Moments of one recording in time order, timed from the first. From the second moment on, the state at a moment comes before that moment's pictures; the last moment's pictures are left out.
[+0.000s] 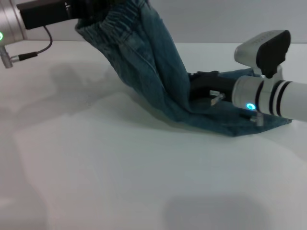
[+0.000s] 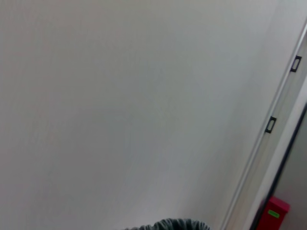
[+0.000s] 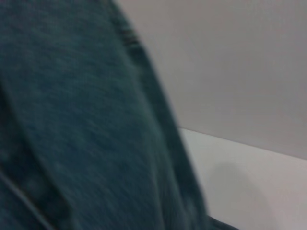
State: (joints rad) left arm -0.72 -2.02 0.66 0.76 1.77 1.50 -1.78; right arm 0.89 2.09 -0.79 -0.11 -1.68 -0.80 1.19
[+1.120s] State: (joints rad) left arm -0.74 -2.04 0.73 0.87 1.77 1.48 -1.86; right arm 0.98 2.09 -0.79 -0.01 -1.68 -0.98 1.19
